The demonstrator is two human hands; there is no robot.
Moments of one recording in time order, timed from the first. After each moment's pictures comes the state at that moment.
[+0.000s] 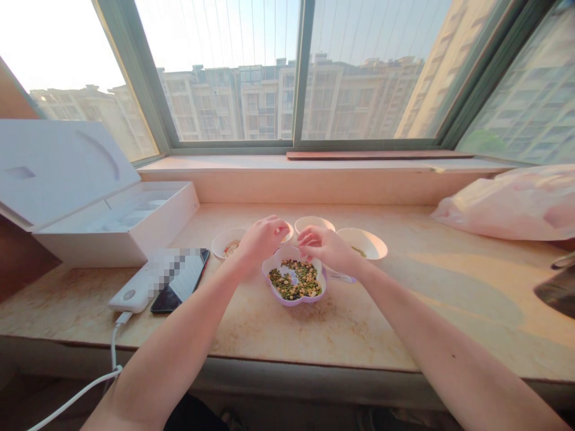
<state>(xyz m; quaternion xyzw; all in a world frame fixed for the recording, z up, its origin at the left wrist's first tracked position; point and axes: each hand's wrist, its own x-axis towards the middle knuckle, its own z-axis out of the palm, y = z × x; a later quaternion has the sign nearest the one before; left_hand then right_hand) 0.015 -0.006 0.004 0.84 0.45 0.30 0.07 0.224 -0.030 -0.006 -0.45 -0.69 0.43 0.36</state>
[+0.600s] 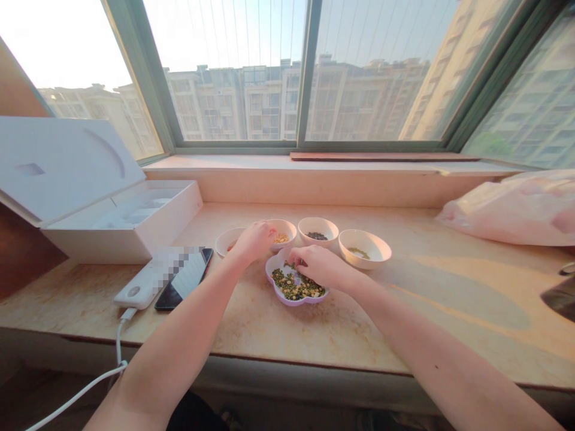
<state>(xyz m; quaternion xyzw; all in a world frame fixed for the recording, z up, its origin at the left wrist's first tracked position) -0.004 0.011 -0.008 0.82 0.54 0.18 0.03 0.203 -0.037 -0.016 -0.45 -0.87 0.14 0.13</state>
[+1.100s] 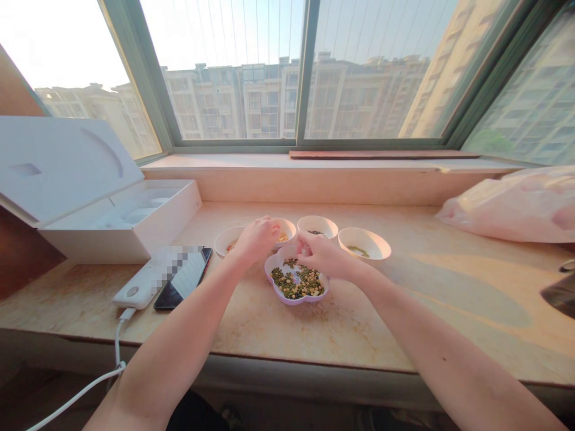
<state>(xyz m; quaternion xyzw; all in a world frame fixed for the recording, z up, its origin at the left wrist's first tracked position) 0.005 -0.001 0.003 0.83 0.52 0.21 0.02 0.211 -0.034 -0.002 -0.46 -0.83 0.22 0.22</state>
